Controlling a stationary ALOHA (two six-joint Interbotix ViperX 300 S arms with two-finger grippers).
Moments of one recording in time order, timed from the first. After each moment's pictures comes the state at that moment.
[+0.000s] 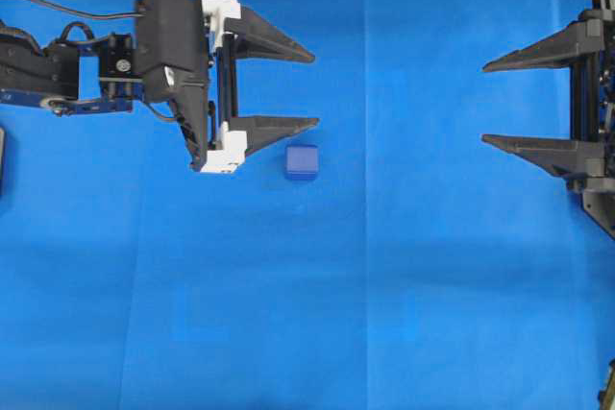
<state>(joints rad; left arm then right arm) 0.07 -0.17 0.64 0.01 -0.26 0.02 -0.03 -0.94 1.13 0.00 -0.22 0.04</state>
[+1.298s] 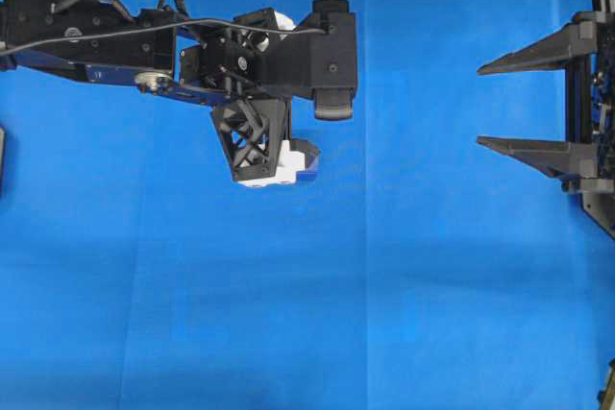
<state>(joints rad) 0.04 0.04 0.14 0.01 0.71 0.02 -0.03 -0.92 1.13 0.00 -0.19 0.04</state>
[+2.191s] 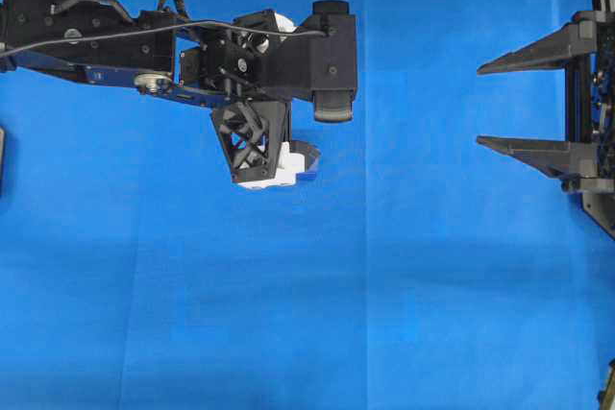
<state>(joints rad) 0.04 0.04 0.14 0.01 0.71 0.01 -0.03 -0.92 1.12 0.00 -0.19 0.04</state>
